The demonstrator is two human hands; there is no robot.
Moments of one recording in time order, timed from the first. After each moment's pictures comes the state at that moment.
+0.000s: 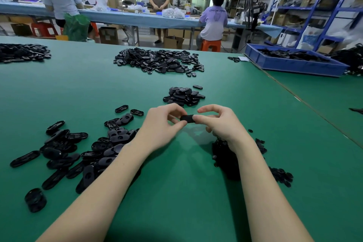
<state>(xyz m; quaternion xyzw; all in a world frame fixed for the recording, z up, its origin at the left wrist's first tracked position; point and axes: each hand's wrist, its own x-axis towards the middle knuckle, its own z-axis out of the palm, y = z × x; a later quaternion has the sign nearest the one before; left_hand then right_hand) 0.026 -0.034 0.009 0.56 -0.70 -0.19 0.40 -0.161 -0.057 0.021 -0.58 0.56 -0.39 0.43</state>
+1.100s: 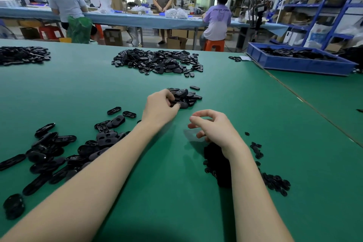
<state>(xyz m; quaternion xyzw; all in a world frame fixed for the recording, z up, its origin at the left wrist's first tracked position) 0.007 -0.113 0.005 0.68 -0.61 -0.12 0.39 -0.168 -0.062 0.013 -0.58 0.56 -0.38 0.47</state>
